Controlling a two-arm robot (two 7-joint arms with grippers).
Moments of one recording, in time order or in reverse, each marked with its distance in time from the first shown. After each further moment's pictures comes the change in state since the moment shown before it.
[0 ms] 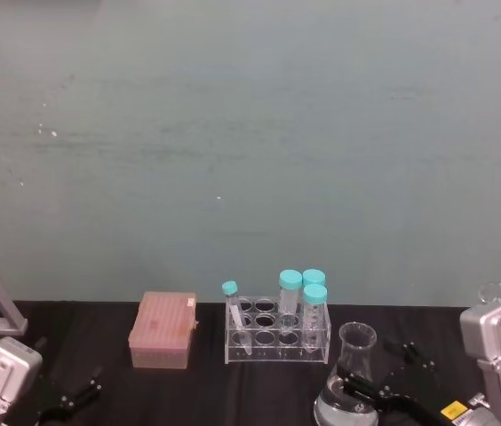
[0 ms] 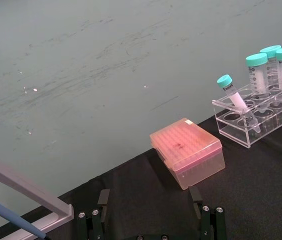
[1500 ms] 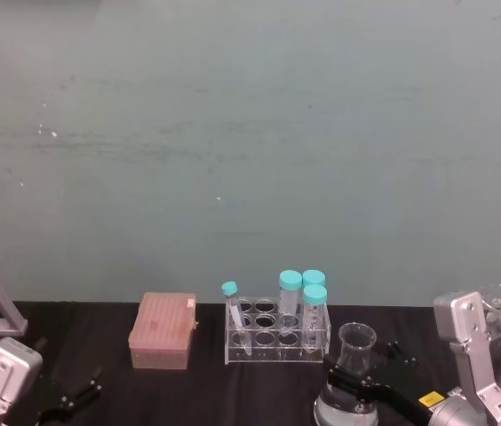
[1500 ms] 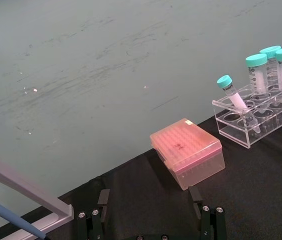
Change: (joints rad) left arm 0.000 0.000 0.000 0.000 0.000 0.000 0.000; right arm 0.081 -0.089 0.000 0.108 -0.020 0.073 -0.006
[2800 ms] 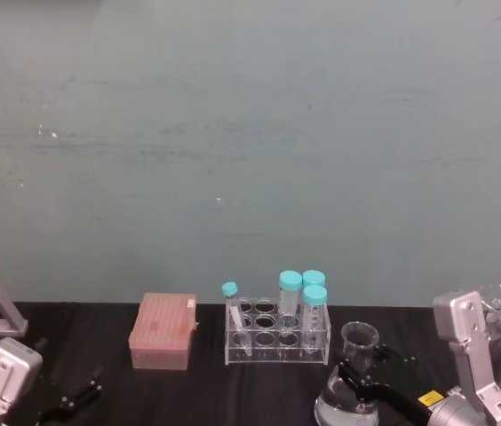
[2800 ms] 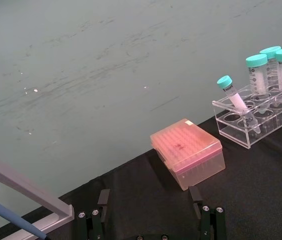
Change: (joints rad) left arm 0.000 0.000 0.000 0.000 0.000 0.000 0.000; right arm 0.002 -0.001 -0.002 0.003 -0.002 -0.006 0.000
